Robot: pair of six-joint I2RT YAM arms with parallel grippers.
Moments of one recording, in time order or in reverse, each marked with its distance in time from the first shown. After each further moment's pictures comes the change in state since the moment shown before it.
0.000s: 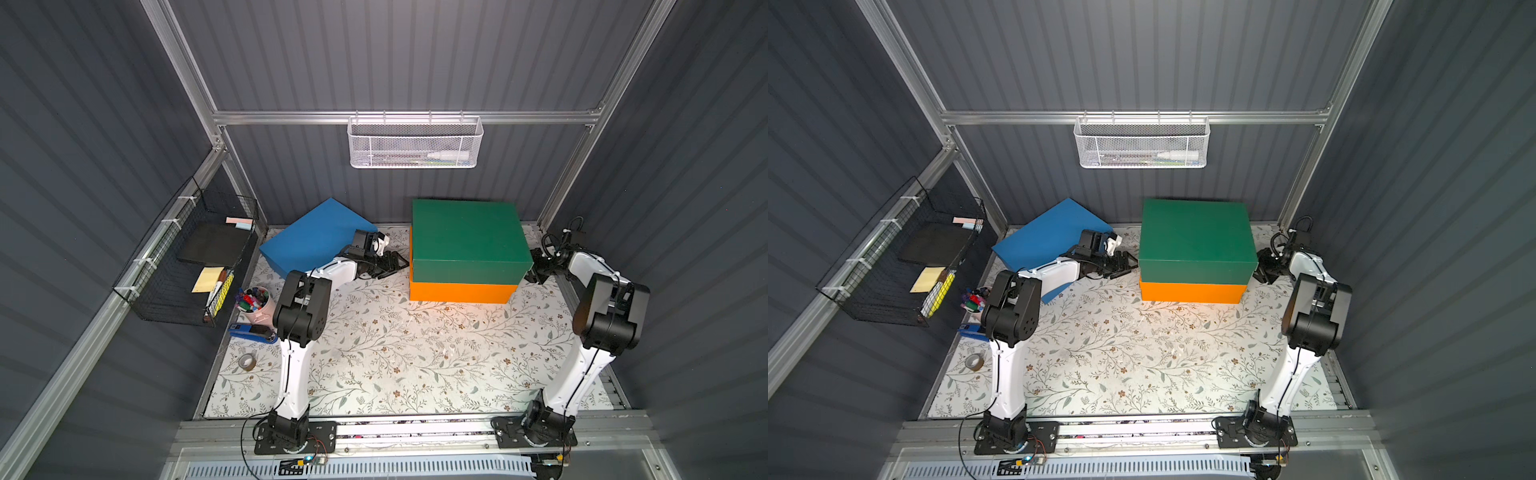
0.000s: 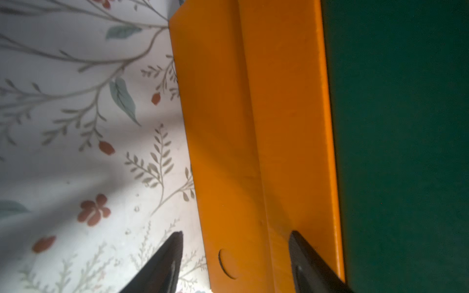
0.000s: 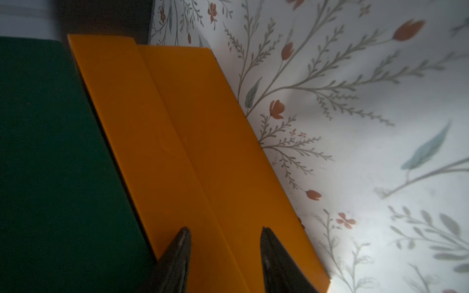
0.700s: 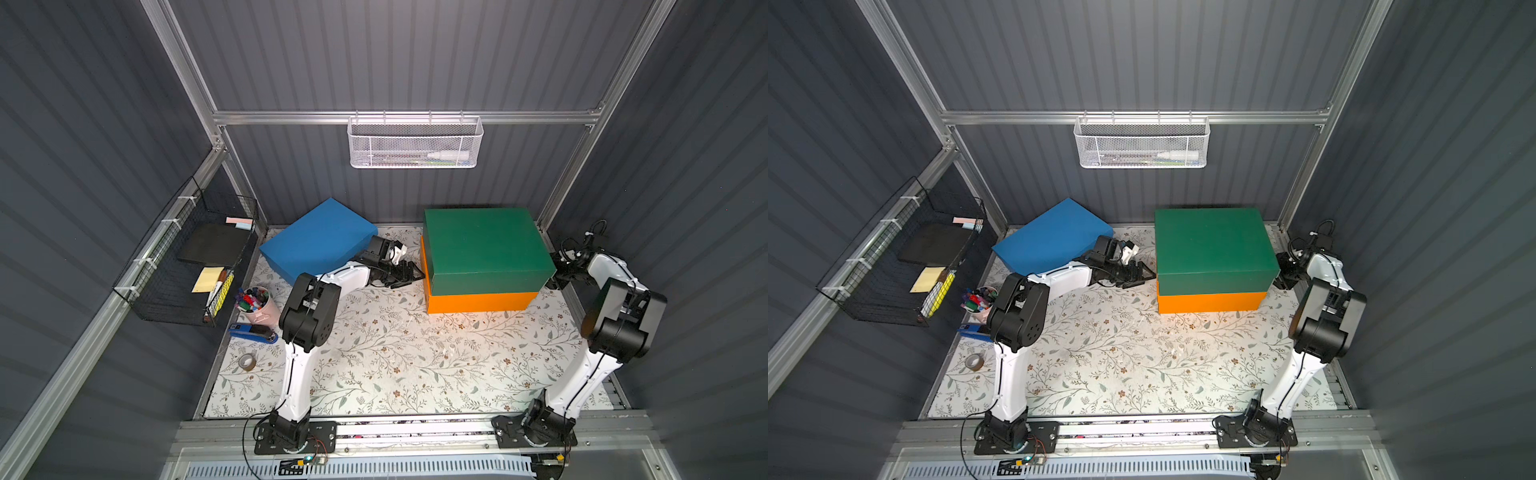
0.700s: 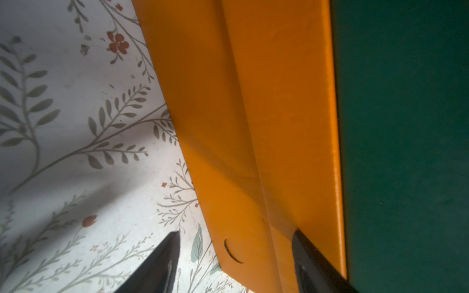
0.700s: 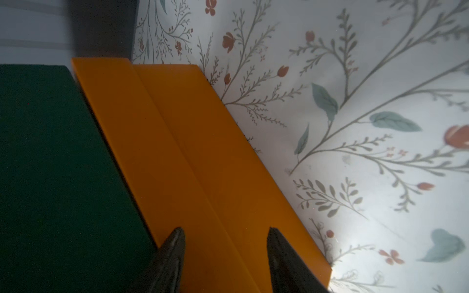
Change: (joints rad) left arm -0.098 -0.007 -0.006 -0.051 0.029 0.020; right arm -0.112 -0.029 0.038 -0.144 0.047 -0.116
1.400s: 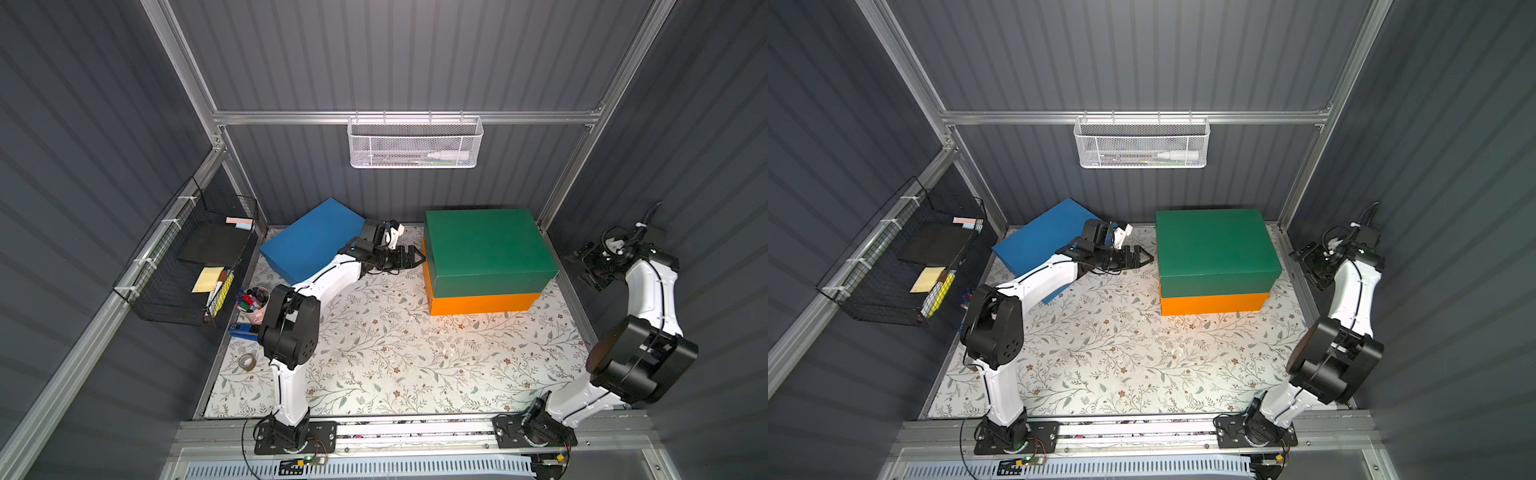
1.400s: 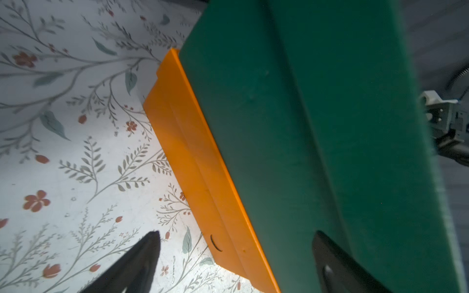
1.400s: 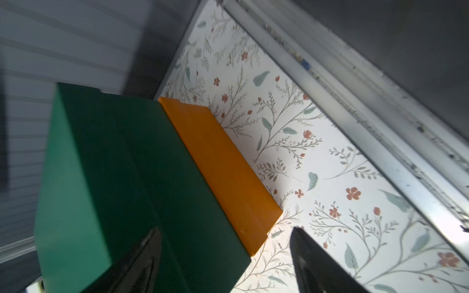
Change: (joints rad) left arm 0.005 -0.236 0.017 -0.090 -0.169 0.108; right arm -0.143 -0.376 0.004 -0.157 0.161 -0.086
